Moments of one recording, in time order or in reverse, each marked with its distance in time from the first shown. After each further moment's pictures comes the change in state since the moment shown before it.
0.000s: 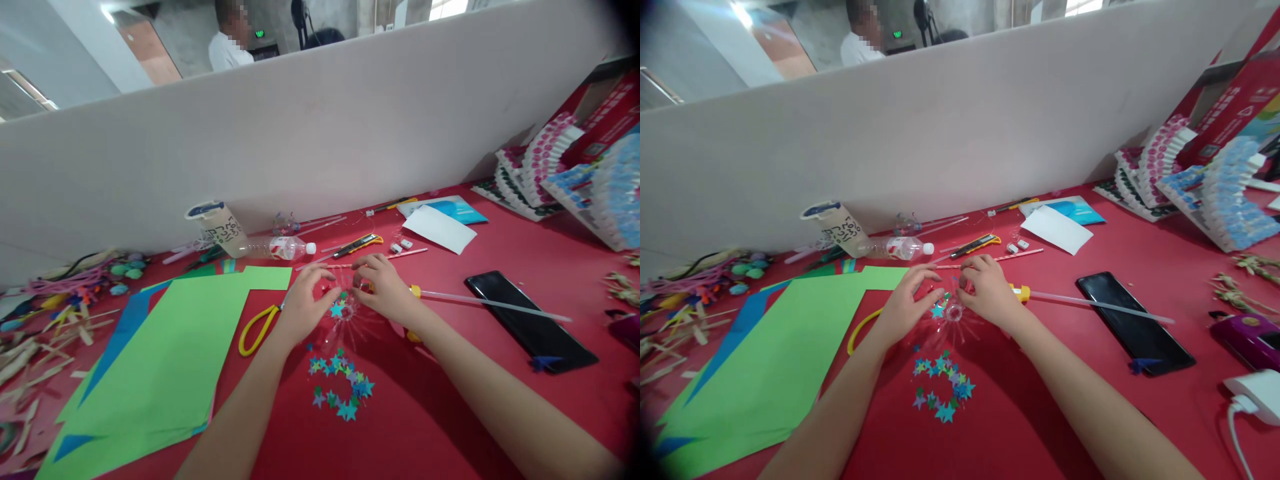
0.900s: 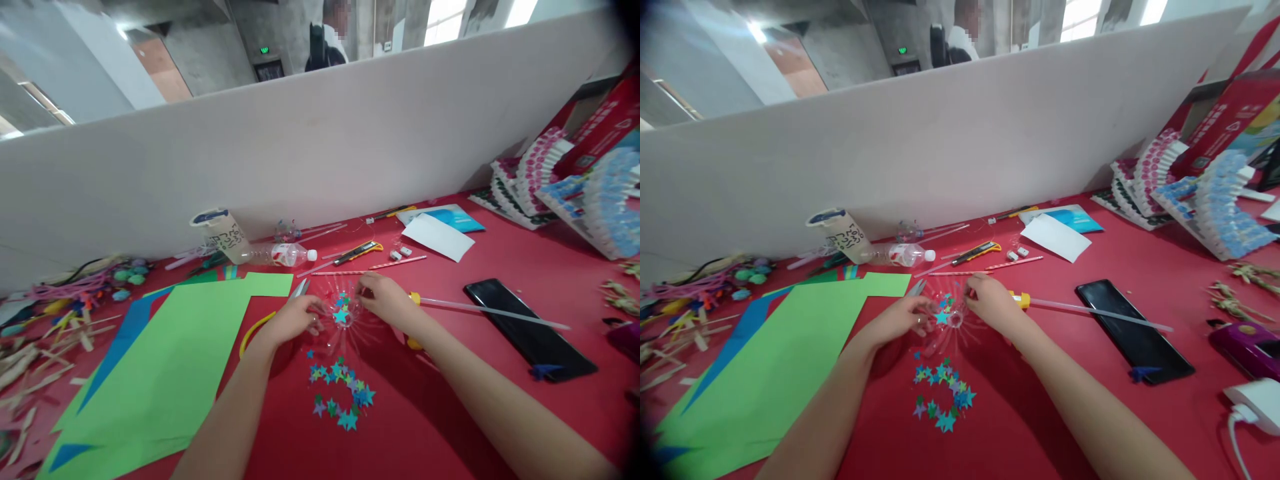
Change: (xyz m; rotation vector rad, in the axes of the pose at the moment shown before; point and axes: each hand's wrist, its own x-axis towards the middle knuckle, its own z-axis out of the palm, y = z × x) left_hand -0.005 -0.047 -0.008 -0.364 -0.413 -0.567; right_hand 0.000 0.006 0.005 0.145 -0.161 0.241
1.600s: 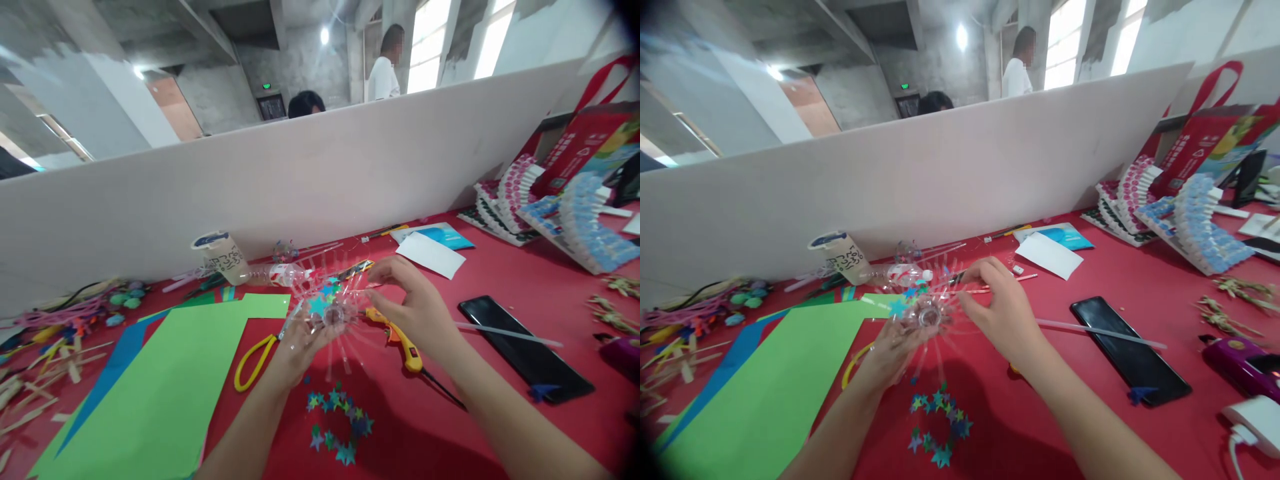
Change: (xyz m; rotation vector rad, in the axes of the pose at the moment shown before) left_hand -0.035 0.046 0.037 -0.708 0.135 0.383; right_hand -0.024 -0.071 -0.066 0.239 0.426 -0.125
